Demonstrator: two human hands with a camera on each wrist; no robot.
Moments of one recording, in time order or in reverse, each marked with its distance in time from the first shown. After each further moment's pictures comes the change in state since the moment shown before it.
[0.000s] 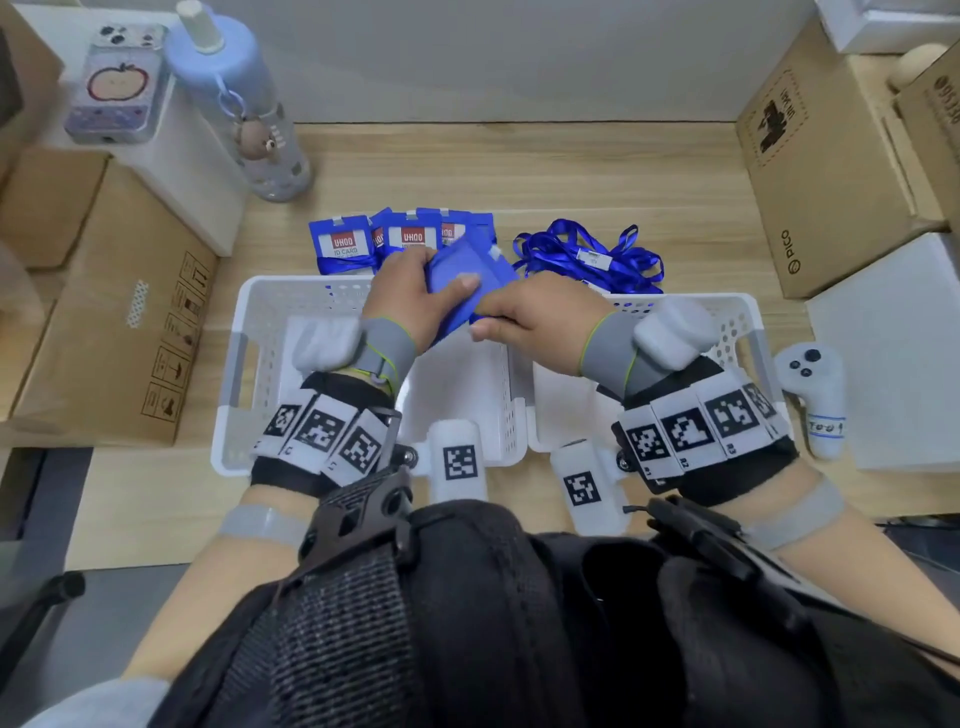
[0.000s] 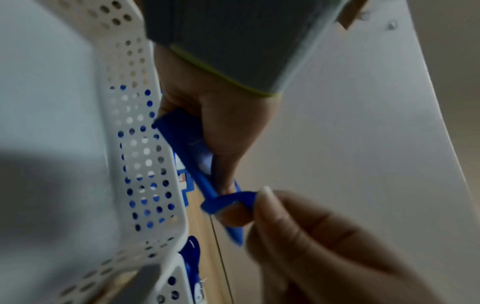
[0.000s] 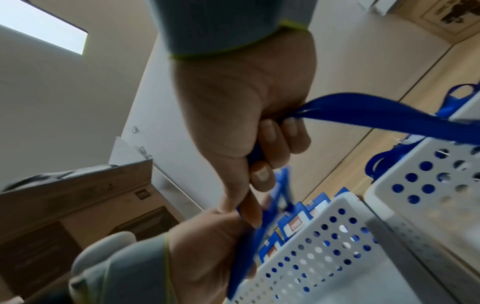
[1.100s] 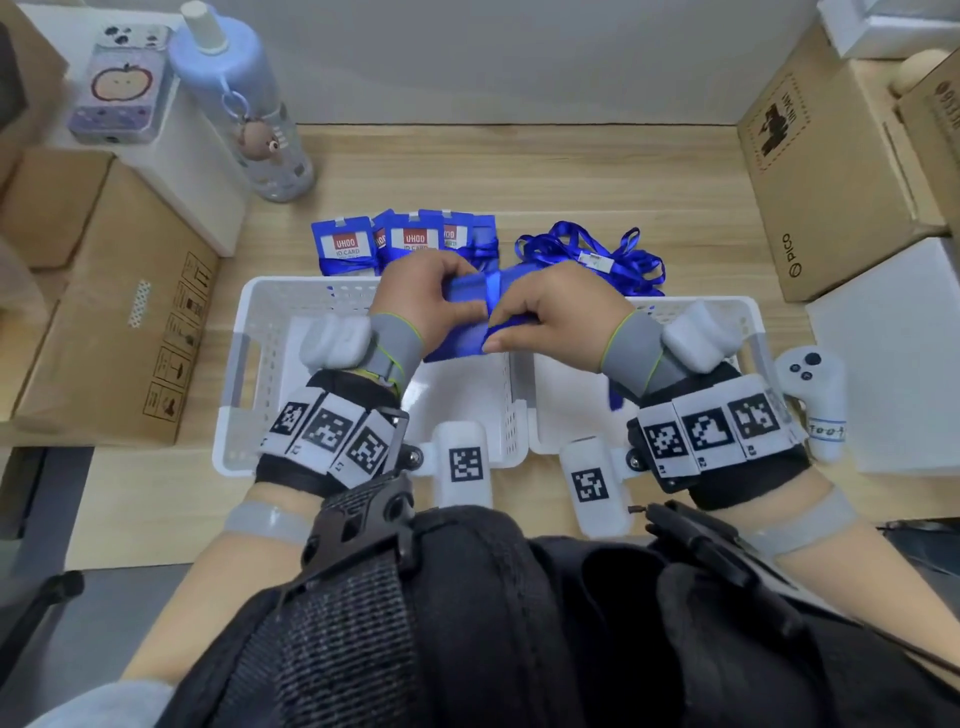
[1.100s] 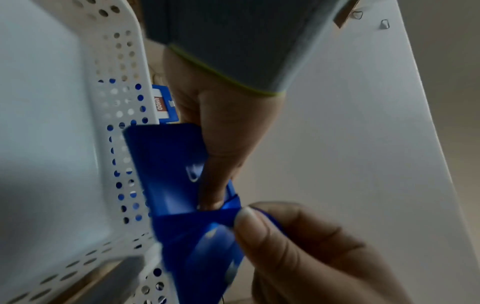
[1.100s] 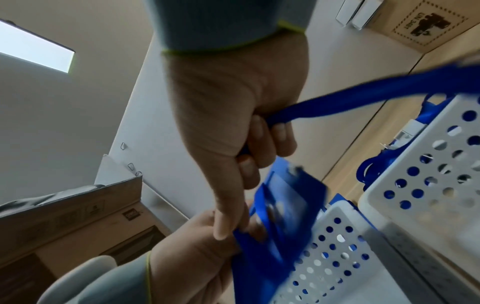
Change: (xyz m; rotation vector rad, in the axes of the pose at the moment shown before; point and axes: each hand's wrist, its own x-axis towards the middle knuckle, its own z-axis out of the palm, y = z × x) left_hand -0.007 0.014 -0.004 0.108 -0.038 0.182; right_hand -0.005 0.010 -0.004 0.151 0.088 -0.046
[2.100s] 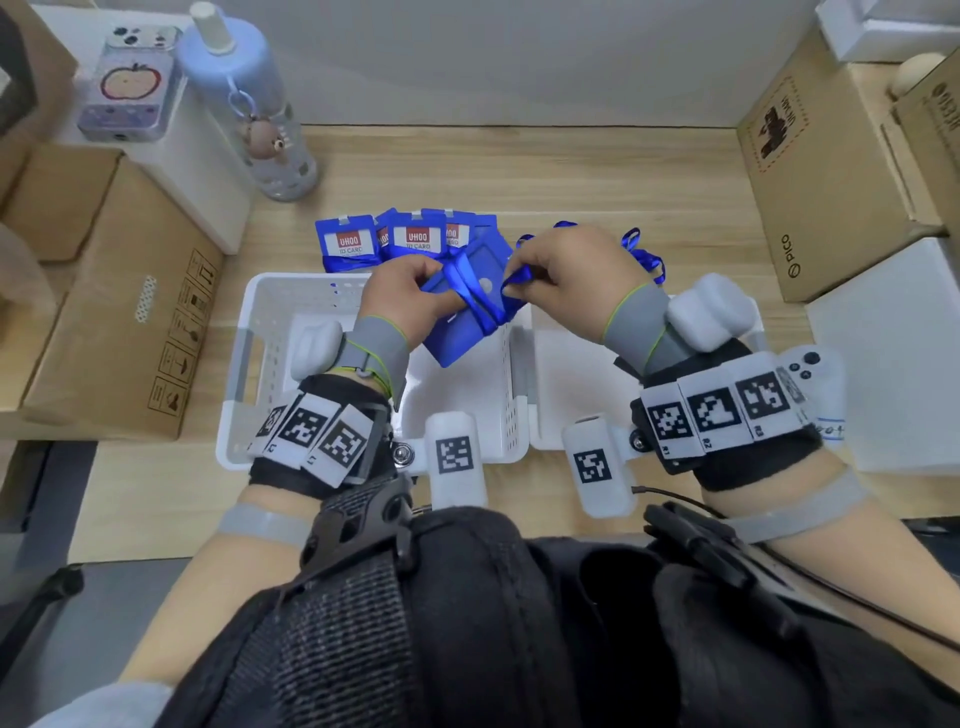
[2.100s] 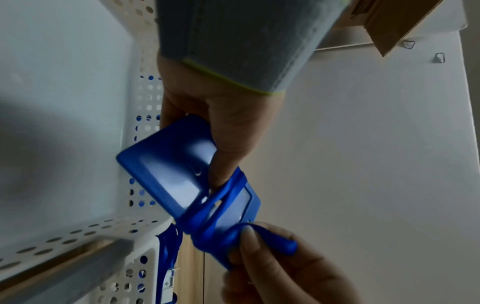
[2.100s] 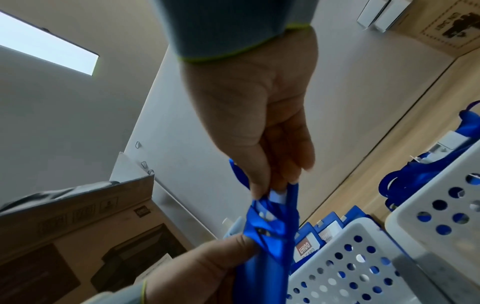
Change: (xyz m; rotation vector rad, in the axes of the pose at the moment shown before) left_hand -0.002 -0.015 0.003 -0.385 0.073 -0.260; right_hand 0.008 0.000 -0.014 -0.158 0.151 0.108
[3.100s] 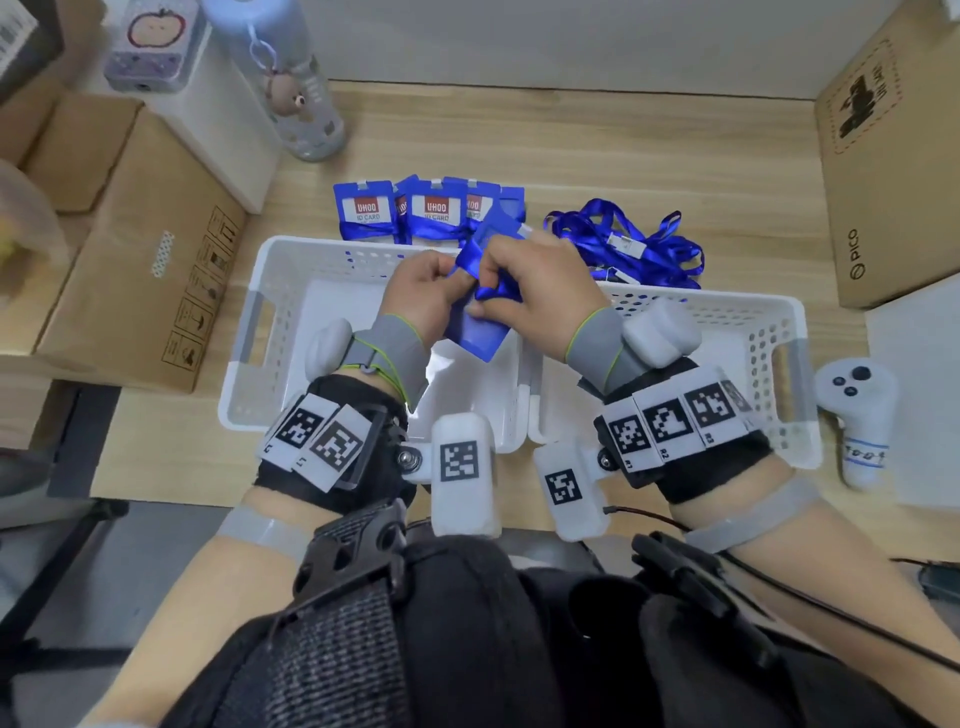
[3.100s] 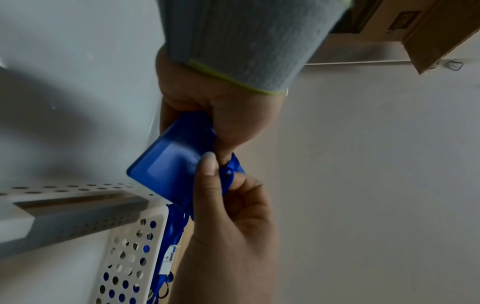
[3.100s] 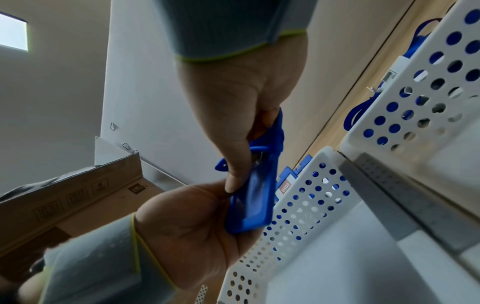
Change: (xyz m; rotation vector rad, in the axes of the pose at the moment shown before) left_hand -0.016 0.004 0.022 -0.250 0.051 -0.215; right_hand 0.006 0.002 0.042 0.314 0.044 -0.120
